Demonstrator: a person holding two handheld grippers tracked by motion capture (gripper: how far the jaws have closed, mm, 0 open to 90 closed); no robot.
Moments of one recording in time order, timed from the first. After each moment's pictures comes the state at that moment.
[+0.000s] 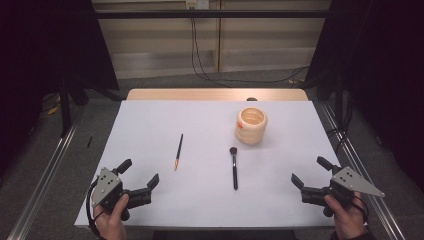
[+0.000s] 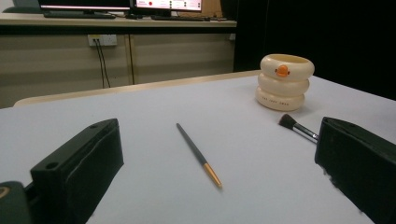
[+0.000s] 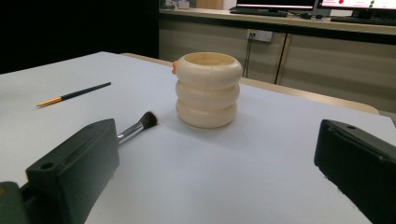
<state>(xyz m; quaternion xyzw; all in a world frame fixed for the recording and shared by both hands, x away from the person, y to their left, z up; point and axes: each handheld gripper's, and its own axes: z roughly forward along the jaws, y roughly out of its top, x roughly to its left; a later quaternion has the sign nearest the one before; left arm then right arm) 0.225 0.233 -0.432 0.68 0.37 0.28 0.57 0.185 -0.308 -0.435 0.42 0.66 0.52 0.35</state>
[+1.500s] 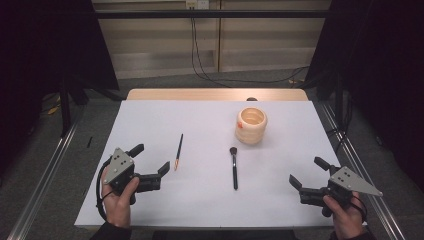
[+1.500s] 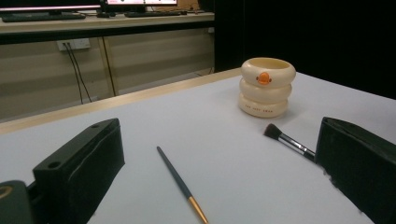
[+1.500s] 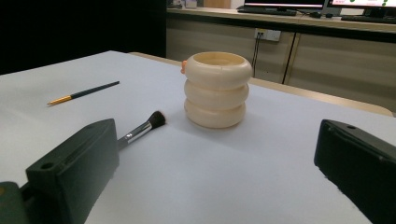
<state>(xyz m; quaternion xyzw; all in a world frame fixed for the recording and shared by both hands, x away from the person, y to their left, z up) 0.259 0.206 -0.403 0.71 0.33 0.26 0.56 0.185 -0.304 -0.435 0.41 0.66 0.53 0.33</state>
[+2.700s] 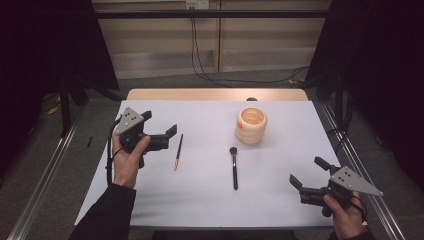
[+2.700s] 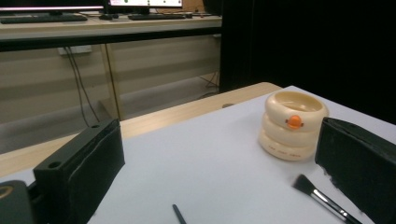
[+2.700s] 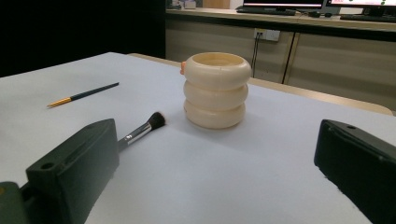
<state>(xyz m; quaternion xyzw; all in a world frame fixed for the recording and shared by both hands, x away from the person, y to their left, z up) 0.342 0.184 -0.364 0.71 0.34 0.26 0.56 0.185 -0.304 -0.434 0.41 0.66 0.53 0.33</state>
